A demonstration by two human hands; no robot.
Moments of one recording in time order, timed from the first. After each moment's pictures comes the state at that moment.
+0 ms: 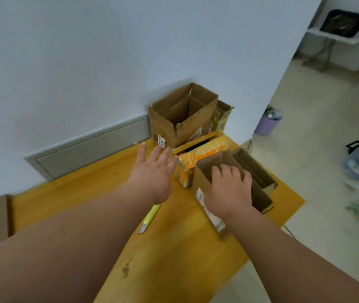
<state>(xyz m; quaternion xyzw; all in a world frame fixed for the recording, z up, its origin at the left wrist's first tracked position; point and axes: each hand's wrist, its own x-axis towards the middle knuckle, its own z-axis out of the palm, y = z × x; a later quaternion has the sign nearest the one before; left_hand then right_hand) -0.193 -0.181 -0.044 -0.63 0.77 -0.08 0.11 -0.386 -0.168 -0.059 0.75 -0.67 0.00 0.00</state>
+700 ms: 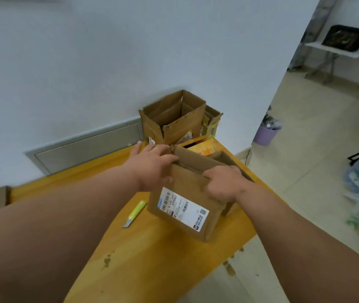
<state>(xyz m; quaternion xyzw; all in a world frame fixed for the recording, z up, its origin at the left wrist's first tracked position) -0.231 -0.172 -0.004 -0.62 0.78 0.03 0.04 -0.446 -0.175 0.017 0.82 -0.53 -0.08 -0.21</state>
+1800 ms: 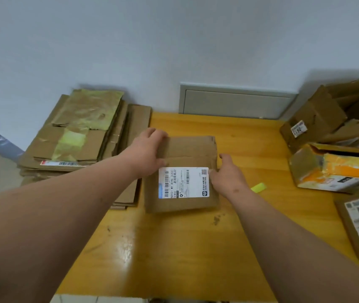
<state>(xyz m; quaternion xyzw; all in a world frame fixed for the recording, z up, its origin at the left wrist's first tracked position) 0.062 0.047 -0.075 -0.86 0.44 0.22 -0.13 -0.127 -0.088 -0.124 0.76 -0.52 0.00 -0.39</state>
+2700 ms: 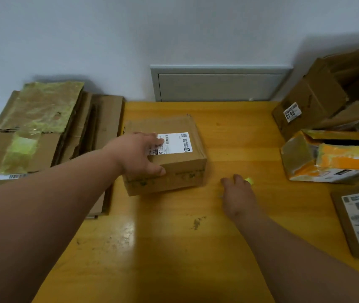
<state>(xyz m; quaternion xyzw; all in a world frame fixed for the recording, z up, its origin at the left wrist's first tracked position) 0.052 -0.031 -0.096 -0.82 0.51 0.26 0.05 -0.209 -0.144 -0.200 0.85 -0.46 -0.21 -0.17</state>
